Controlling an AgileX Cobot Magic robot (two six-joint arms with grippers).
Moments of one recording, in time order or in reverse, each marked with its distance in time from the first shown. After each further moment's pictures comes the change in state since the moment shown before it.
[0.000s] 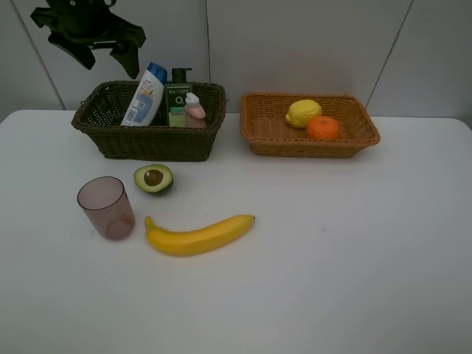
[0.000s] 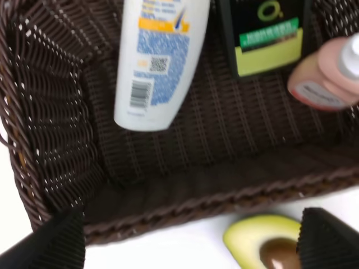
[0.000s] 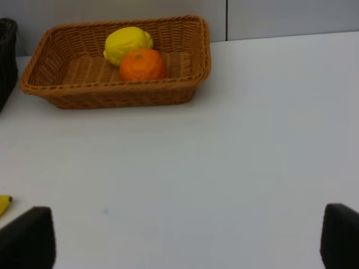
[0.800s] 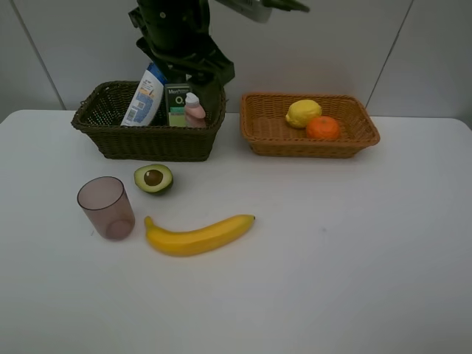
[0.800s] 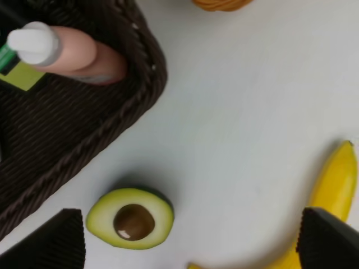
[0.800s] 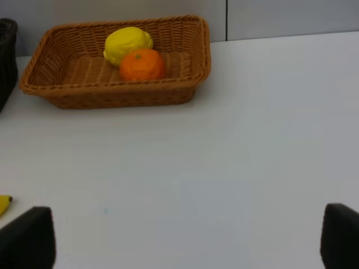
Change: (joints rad) left arm -0.413 -0.033 0.000 0.071 0.101 0.064; right arm 0.000 0.000 0.000 0.001 0.000 0.000
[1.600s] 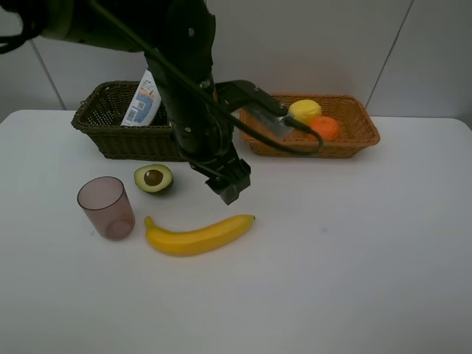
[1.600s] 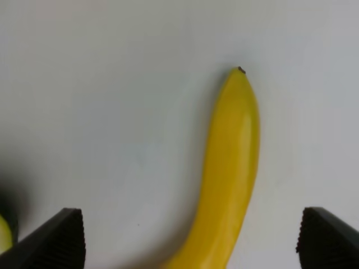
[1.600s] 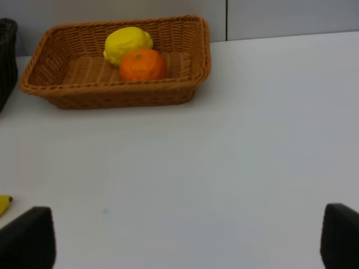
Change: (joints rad) left arm -0.101 -0.006 0.404 -0.134 -0.278 0.085; right arm 0.000 0.000 0.000 -0.001 0.000 0.000
